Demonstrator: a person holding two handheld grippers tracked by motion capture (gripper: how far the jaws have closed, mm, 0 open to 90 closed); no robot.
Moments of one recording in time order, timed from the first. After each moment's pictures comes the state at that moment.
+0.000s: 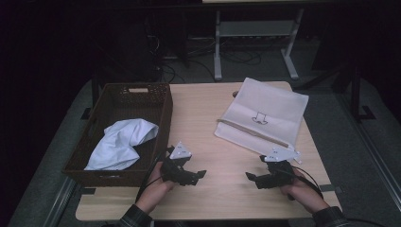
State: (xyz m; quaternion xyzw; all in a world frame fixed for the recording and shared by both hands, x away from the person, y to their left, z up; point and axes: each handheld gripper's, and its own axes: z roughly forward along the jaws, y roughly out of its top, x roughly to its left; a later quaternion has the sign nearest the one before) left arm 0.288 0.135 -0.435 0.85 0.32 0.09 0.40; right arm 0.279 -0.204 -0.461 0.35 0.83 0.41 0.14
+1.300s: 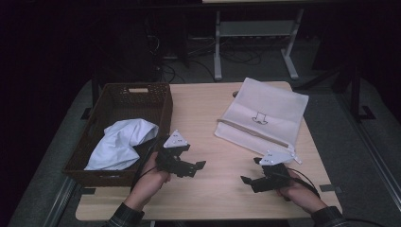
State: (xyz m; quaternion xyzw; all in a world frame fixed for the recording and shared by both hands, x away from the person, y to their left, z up) left arm 0.296 0.138 -0.383 0.85 0.31 0.09 0.42; right arm 0.275 -0.192 -0.463 0.32 0.84 0.42 0.13
